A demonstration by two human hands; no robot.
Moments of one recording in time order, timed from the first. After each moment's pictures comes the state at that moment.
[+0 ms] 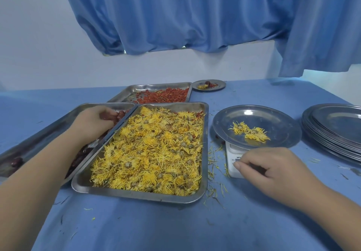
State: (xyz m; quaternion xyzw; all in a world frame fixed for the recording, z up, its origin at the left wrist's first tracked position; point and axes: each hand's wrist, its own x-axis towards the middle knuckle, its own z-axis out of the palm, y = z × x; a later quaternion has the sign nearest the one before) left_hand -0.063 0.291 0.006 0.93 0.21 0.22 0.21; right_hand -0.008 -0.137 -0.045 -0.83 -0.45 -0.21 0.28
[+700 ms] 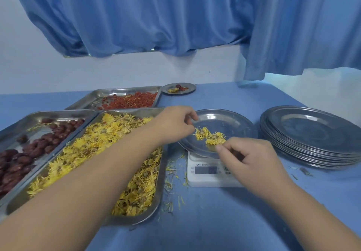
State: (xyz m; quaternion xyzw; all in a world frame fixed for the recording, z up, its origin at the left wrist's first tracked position) left_hand 0.052 0.048 0.013 0.96 -0.07 0.08 0.24; right_hand 0.017 -0.166 -0.040 -0.83 -0.32 -0.24 0.40
